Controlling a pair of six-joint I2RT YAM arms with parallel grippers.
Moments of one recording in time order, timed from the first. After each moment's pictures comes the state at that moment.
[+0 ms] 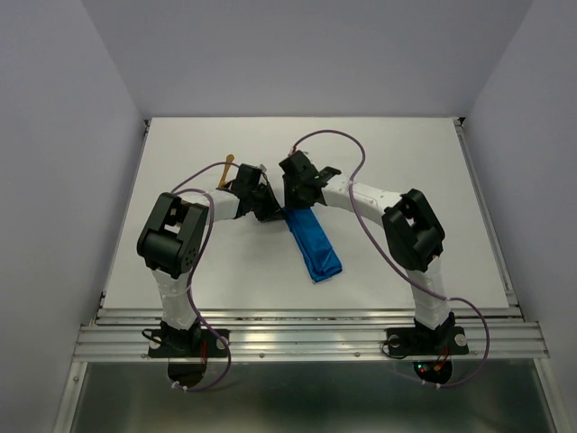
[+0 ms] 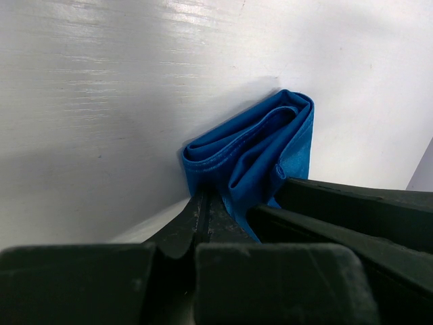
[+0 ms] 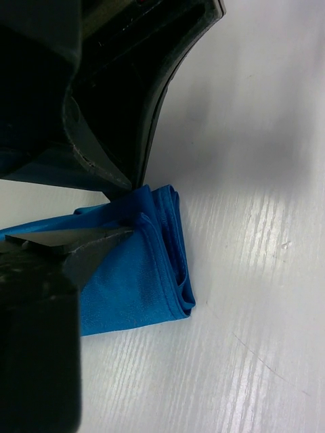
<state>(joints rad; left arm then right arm) -0.41 1.88 1.05 -0.05 0.36 -0.79 0.73 2.10 1.66 -0.49 0.16 0.60</state>
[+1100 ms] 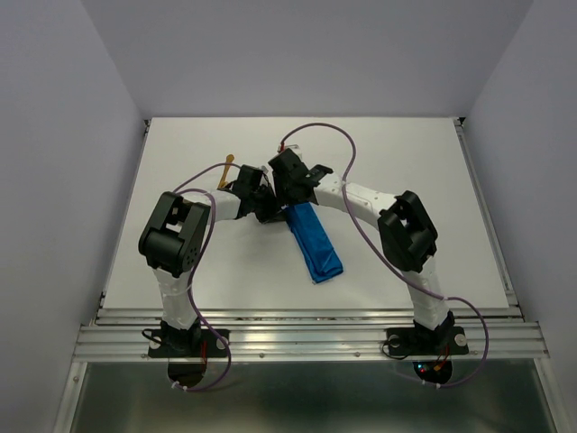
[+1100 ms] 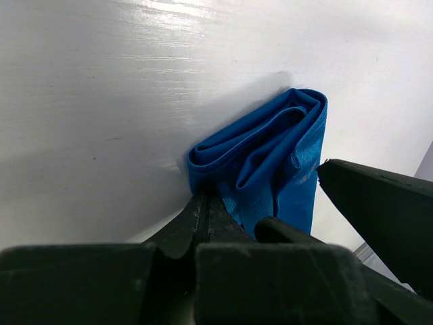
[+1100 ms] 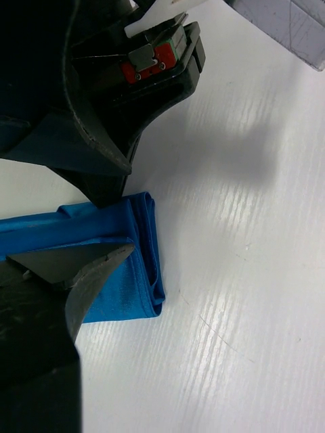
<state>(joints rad) -0.41 1.90 1.05 -0.04 0.37 -0.79 0.78 2.14 1.76 -0.54 0.30 0.49</state>
